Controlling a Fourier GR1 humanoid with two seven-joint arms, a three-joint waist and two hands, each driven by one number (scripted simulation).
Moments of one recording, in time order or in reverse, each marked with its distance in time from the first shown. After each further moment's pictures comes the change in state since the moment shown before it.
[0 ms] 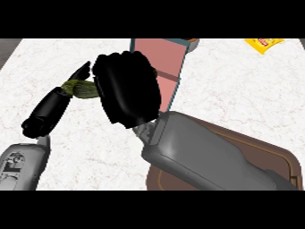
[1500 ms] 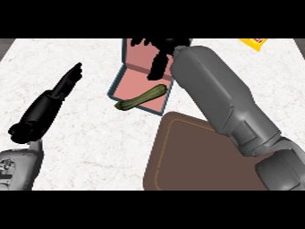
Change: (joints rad) left arm 0.042 0.003 0.032 -0.053 0.001 0.001 0.013; right arm -0.326 -0.060 -0.328 0.921 -0.273 0.365 -0.656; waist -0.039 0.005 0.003
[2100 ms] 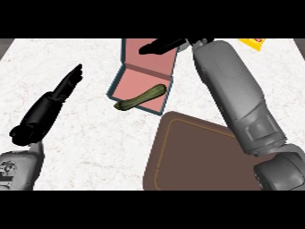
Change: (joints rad) left arm 0.013 -0.006 -0.004 -0.010 -0.005 0.001 0.000; right arm 0.059 0.012 -0.464 -0.027 -0.399 -0.214 -0.128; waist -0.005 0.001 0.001
